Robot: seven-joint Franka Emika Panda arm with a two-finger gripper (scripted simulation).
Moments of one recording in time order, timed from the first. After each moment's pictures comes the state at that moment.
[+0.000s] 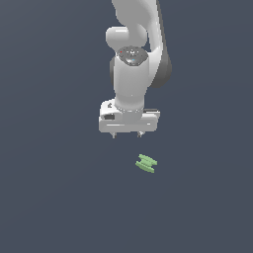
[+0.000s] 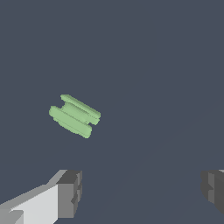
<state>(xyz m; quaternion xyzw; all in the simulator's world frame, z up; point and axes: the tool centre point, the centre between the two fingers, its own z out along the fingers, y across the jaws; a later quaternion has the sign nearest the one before) 0.023 0.003 0.200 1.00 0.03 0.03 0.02</state>
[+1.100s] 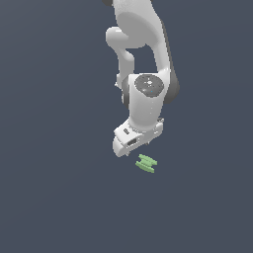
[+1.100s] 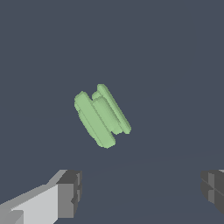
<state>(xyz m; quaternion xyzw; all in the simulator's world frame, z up) 0.048 0.045 0.148 0.96 0.27 0.01 0.02</state>
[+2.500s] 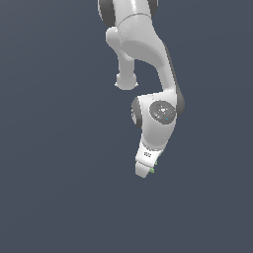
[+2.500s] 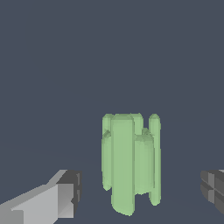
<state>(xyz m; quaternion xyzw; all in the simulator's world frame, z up) 0.066 0.093 0.088 0.85 0.52 0.00 0.00</state>
